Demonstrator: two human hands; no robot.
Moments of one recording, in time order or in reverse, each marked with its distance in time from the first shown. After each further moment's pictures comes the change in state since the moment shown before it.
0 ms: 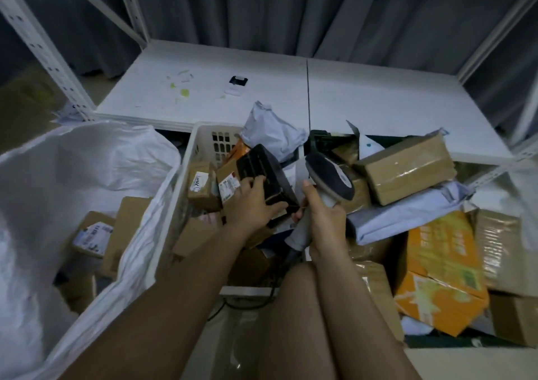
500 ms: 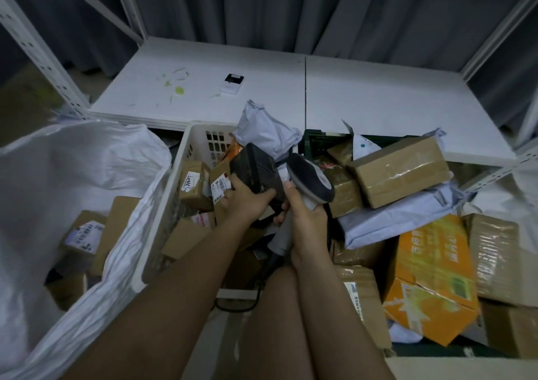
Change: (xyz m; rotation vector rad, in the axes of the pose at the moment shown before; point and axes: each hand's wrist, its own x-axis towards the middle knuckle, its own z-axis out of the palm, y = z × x) left_hand 0.011 0.021 0.008 -0.361 0.048 -0.395; right_hand 0.008 0.007 0.001 0.061 -0.068 0.074
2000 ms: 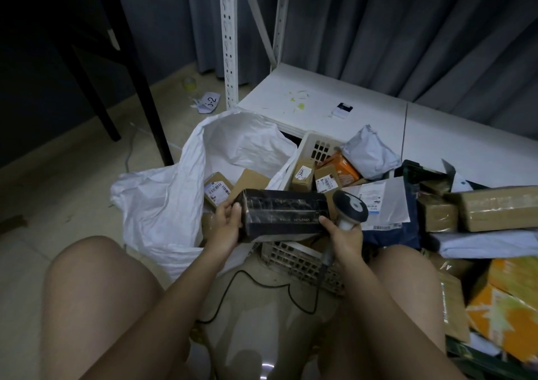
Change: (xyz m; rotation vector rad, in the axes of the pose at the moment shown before) left_hand -0.162 -0.213 -0.204 -0.636 0.282 0.060; right_hand -0.112 0.096 0.049 -0.433 -0.140 -0.027
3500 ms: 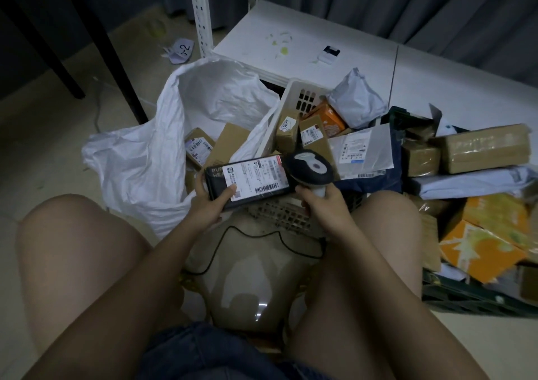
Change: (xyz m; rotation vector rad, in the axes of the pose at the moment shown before) left_hand -0.003 -0.052 -0.005 0.124 -0.114 -0.142; right_hand -0.048 -0.001 -0.027 -0.333 -0.351 -0.135
